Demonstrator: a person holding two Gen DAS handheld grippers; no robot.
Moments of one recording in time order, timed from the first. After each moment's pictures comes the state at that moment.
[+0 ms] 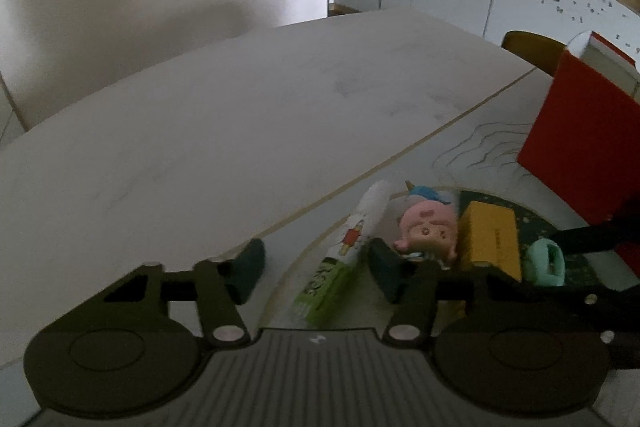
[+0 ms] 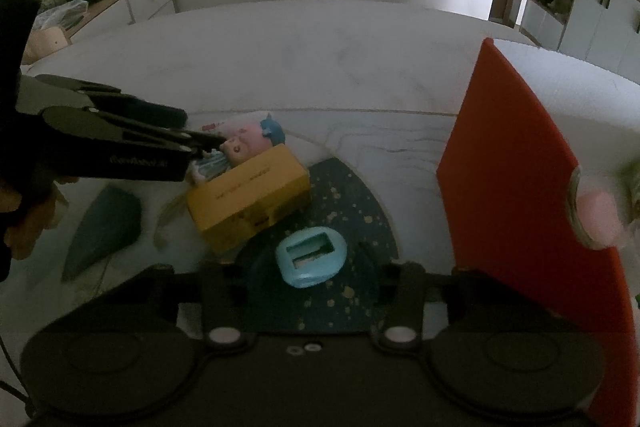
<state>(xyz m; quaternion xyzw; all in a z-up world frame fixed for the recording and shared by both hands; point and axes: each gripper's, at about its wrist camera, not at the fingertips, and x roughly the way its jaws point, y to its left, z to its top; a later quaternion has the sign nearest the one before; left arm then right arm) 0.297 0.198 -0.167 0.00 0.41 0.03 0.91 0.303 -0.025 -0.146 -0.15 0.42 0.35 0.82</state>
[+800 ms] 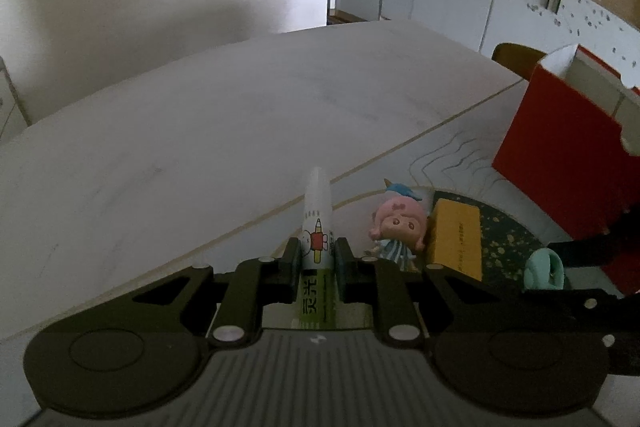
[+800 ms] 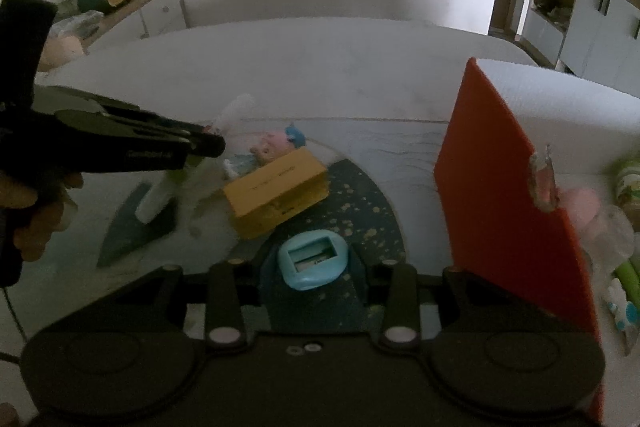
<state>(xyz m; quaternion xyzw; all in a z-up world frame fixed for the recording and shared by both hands) 0.279 0.189 -0.152 -0.02 0.40 0.03 0.91 0.276 -0.039 -0.122 -0.13 0.41 0.36 0.83</state>
